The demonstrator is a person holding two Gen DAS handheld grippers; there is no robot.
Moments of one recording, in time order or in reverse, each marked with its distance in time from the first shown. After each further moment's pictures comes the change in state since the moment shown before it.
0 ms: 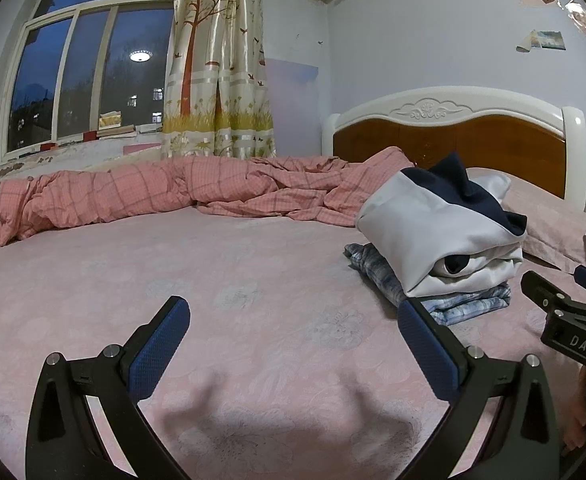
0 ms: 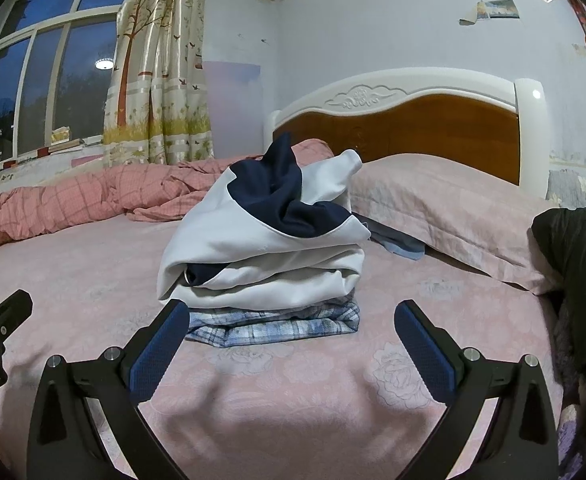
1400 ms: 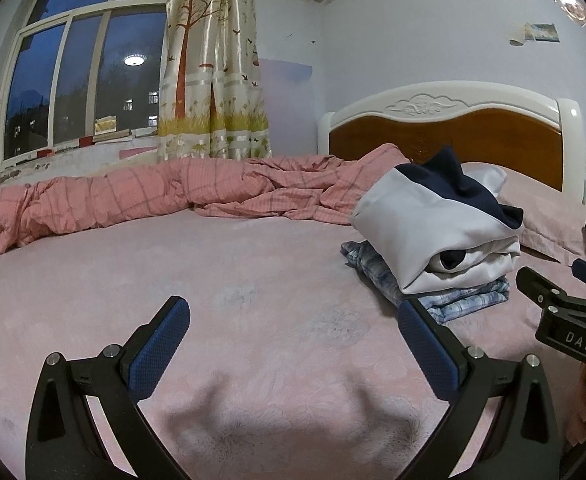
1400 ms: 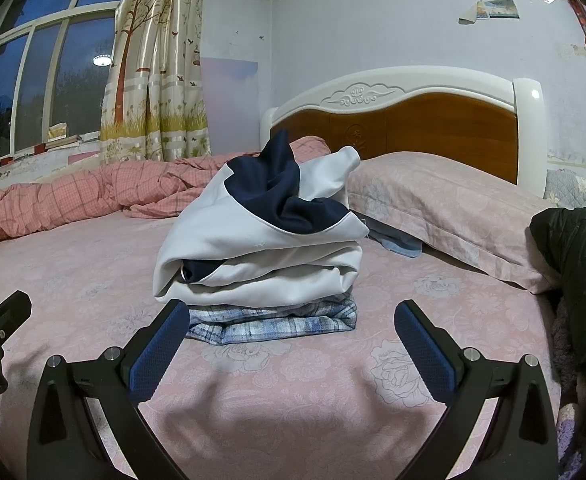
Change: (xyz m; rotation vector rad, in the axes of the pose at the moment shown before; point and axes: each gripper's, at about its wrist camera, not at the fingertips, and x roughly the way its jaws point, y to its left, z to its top) left arm 0.000 -0.004 -0.001 0.026 0.003 -0.005; right arm -0.001 0.002 -0.001 0.000 0.005 -0.011
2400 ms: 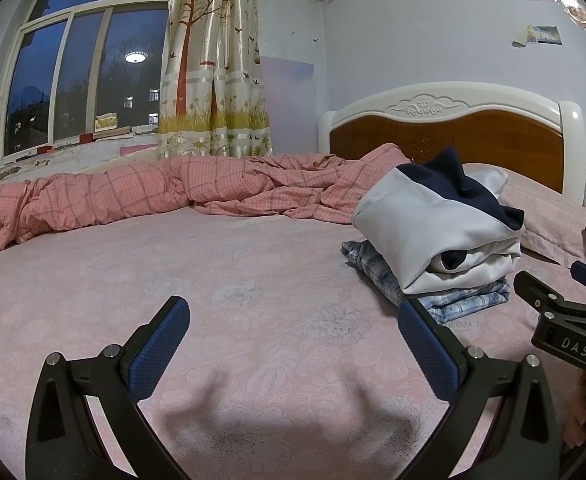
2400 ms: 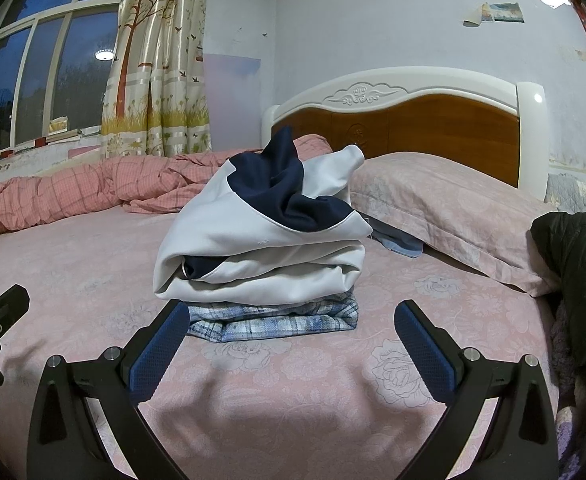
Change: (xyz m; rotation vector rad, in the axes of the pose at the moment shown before) left arm 0.001 0.002 0.001 -0.007 0.004 -0.001; right arm 0.001 0.001 -0.002 -0.007 0.004 -0.001
